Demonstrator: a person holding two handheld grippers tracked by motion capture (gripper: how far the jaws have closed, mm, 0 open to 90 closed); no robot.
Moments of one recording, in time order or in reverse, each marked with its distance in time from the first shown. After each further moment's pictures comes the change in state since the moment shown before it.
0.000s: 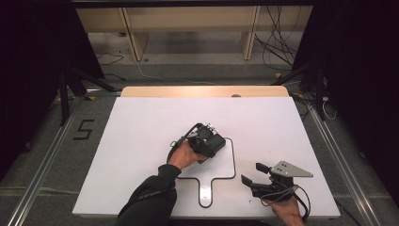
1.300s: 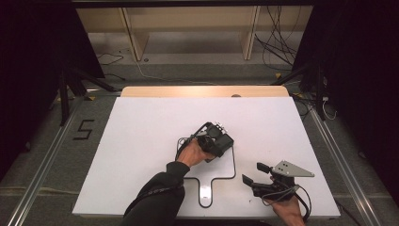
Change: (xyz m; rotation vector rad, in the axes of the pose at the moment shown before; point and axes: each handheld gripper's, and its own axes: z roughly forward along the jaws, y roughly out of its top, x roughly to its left) left arm -0.008 0.016 0.010 0.009 -0.016 0.031; right arm -0.003 0.000 -0.001 -0.002 -0.001 0.004
